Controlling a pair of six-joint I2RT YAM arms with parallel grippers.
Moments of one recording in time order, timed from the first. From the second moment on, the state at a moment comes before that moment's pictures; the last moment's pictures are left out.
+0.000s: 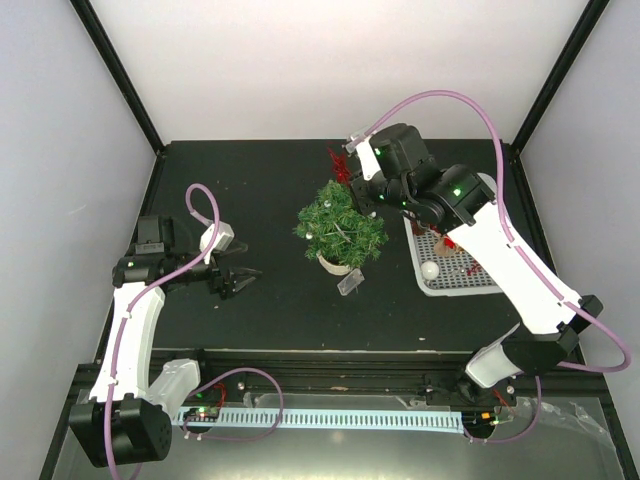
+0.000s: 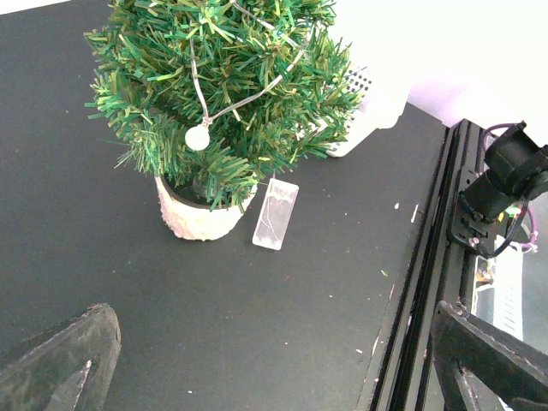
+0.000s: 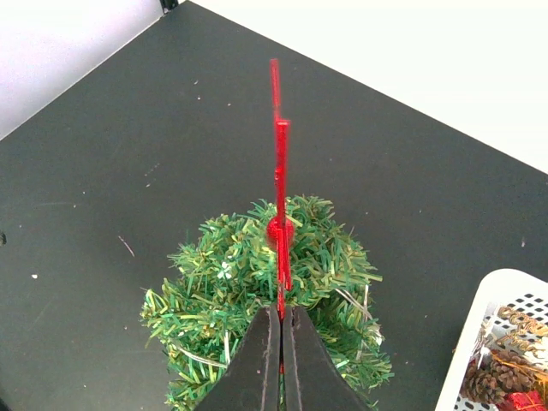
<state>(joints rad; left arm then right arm) 0.13 0.93 0.87 -0.95 1.12 0.66 0.77 1.52 1.90 -1.04 0.12 0.09</state>
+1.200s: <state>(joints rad) 0.13 0.93 0.87 -0.96 1.12 0.66 0.79 1.52 1.93 -1.07 0.11 0.11</state>
